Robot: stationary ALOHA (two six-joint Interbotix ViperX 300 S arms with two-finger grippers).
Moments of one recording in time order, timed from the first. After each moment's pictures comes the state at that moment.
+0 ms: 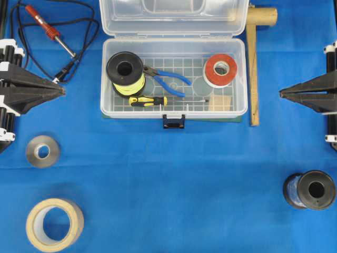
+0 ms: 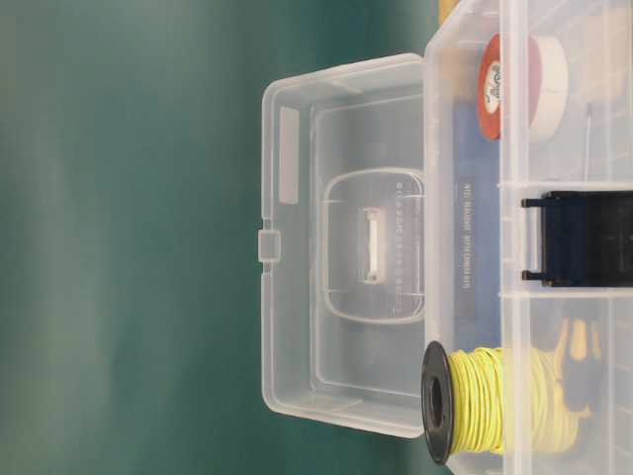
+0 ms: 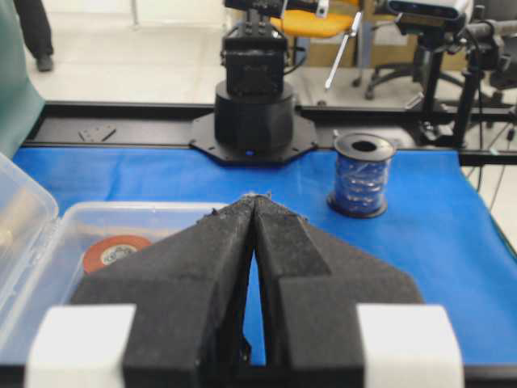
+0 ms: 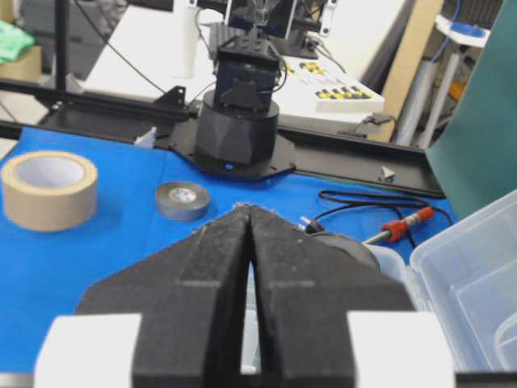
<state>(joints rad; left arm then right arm) 0.00 -0.97 1.18 0.00 -0.29 0.00 0.00 -0.96 1.17 0.00 -0.29 0.00</state>
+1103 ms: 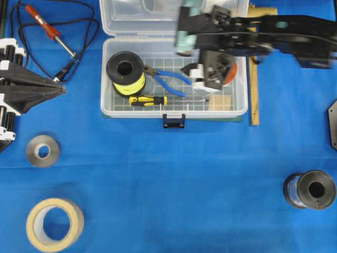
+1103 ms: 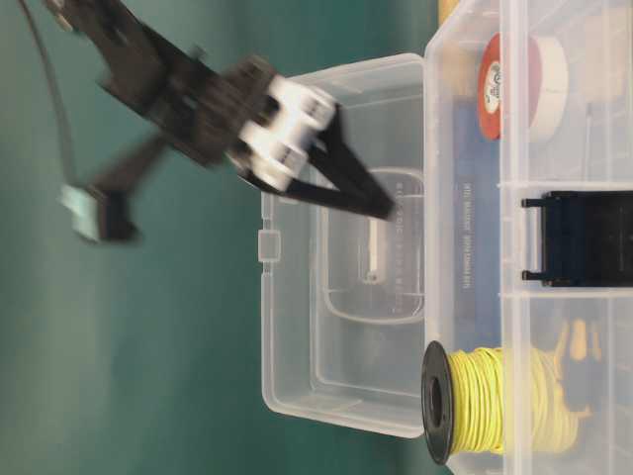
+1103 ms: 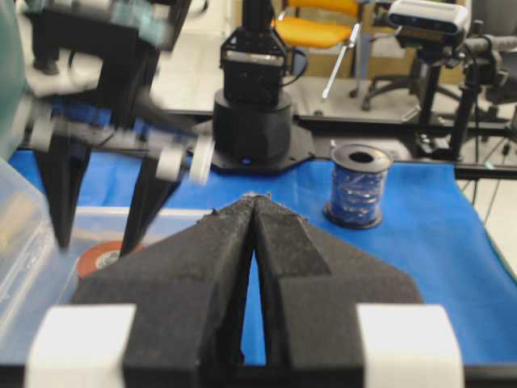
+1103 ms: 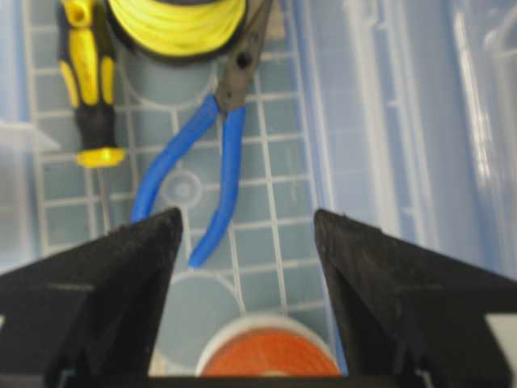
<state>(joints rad) 0.00 -0.96 1.18 -0.03 -0.31 0.00 -0.27 0.04 0.38 -0.06 0.50 0.03</state>
